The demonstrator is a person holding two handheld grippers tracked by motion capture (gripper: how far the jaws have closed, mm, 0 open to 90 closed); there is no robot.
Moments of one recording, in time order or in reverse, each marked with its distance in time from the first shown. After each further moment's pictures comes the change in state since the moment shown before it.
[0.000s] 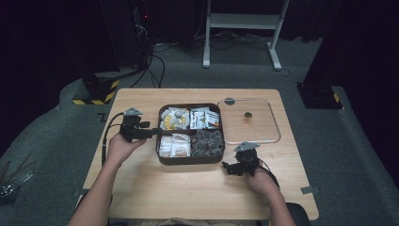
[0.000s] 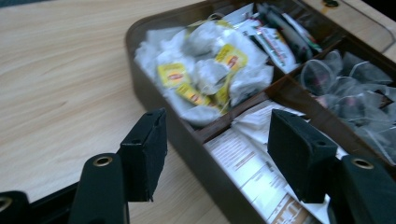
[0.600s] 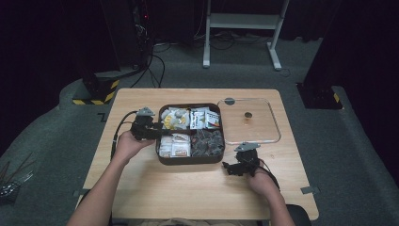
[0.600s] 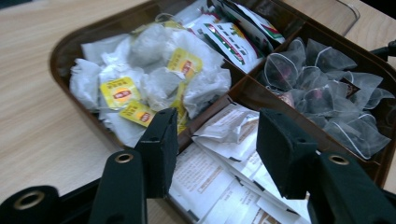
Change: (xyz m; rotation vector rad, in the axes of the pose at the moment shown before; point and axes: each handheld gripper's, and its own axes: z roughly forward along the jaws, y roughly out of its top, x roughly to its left) left arm -0.018 0.010 0.026 0.053 -0.102 0.090; right arm 0.000 -0.001 -0.001 0.000 -0.006 0.006
